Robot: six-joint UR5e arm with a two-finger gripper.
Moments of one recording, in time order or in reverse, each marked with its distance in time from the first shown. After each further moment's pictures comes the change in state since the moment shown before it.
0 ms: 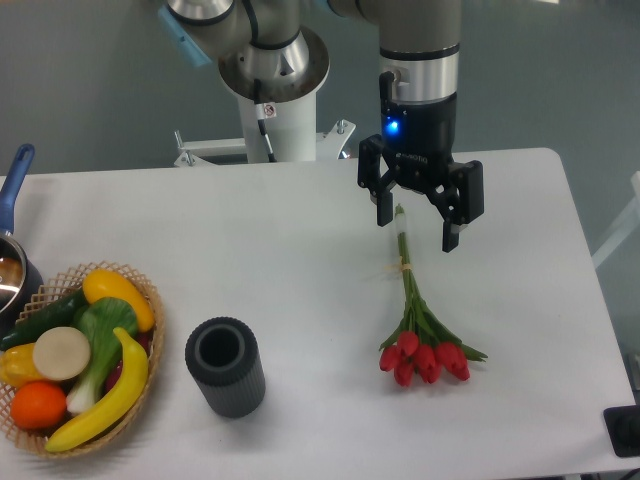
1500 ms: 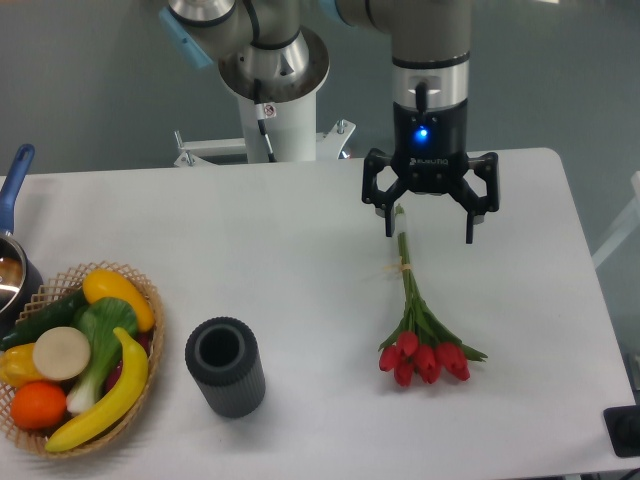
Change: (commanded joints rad) arm 0.078 -0.005 -0.119 0.002 0.067 -0.518
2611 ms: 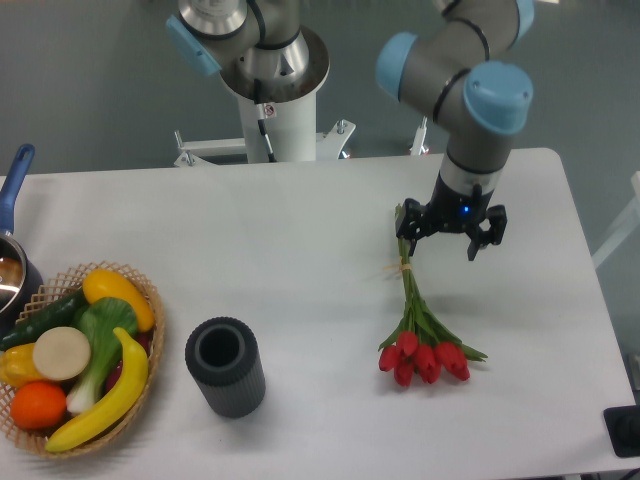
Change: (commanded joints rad) arm 0.081 -0.274 -0.043 -0.040 -0.006 0.017
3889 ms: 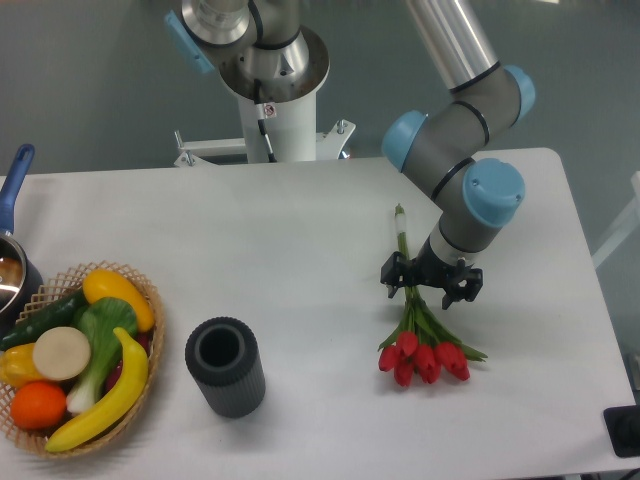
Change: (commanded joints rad) arm -0.057 -0.135 0.051 0.003 -0.020 0.072
